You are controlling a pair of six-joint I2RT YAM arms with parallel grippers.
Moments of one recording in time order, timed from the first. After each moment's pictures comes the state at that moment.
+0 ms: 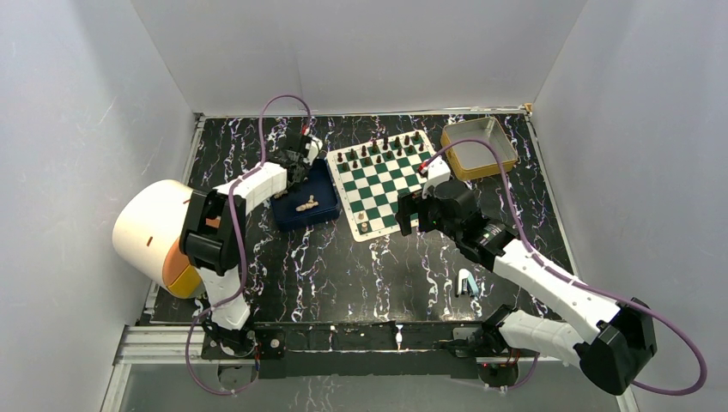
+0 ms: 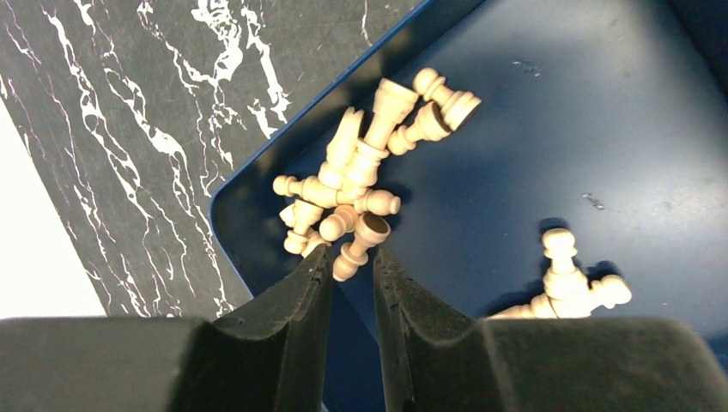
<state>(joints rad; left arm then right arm) -0.34 1.87 1.31 -0.39 -0.38 0.28 0.73 1.03 0.80 -0.28 0.15 0.21</state>
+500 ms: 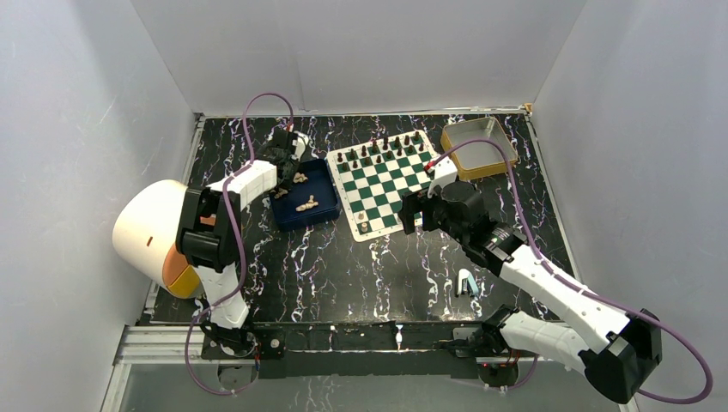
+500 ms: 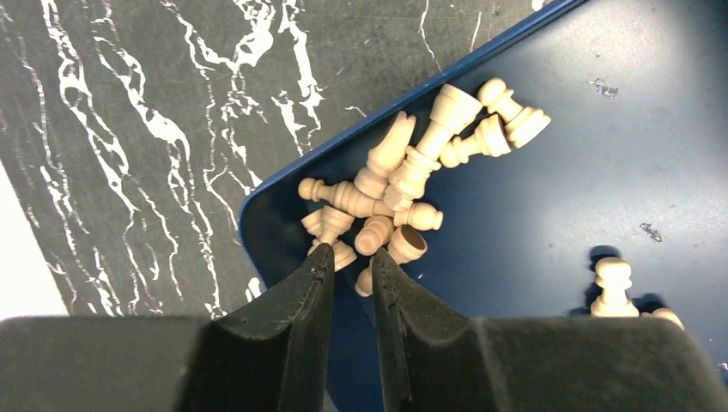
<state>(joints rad) -0.26 1.88 1.31 -0.37 -0.32 0.22 0.73 0.98 0.80 -0.28 0.16 0.21</state>
